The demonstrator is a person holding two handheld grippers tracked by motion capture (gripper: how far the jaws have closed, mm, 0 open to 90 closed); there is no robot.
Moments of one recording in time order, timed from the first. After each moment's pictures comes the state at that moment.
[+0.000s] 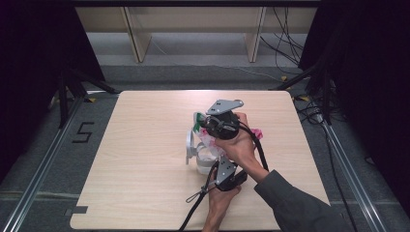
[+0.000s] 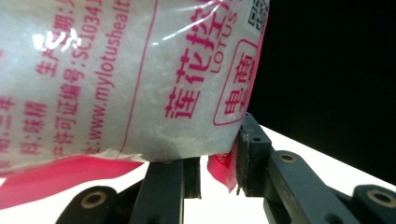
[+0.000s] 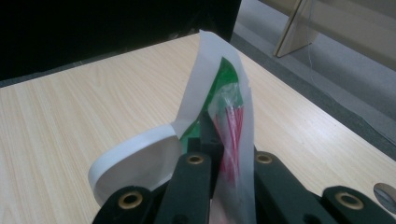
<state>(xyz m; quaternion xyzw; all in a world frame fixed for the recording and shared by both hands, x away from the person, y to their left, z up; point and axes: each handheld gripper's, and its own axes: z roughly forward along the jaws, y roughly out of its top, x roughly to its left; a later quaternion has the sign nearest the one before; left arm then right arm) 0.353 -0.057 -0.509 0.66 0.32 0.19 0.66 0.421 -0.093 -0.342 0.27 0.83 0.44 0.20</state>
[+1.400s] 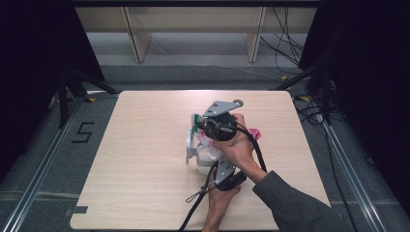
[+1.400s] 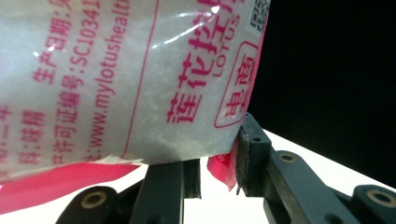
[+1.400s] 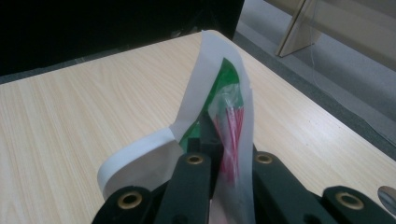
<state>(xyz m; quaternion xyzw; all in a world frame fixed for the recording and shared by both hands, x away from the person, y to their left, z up) 0.354 -0.056 -0.510 0.65 0.32 0.19 0.66 0.417 -0.086 -0.343 0.26 0.83 0.44 0.20</state>
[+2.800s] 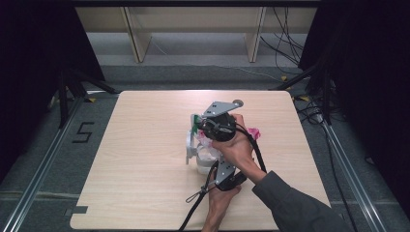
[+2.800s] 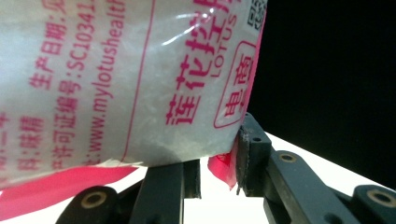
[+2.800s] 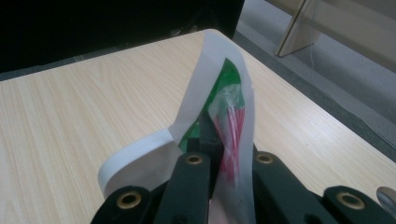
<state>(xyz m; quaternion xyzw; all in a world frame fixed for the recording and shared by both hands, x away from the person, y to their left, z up) 0.353 -0.057 -0.508 0.65 0.32 0.18 0.66 0.417 -0.085 -0.343 0.25 0.84 0.44 0.21</state>
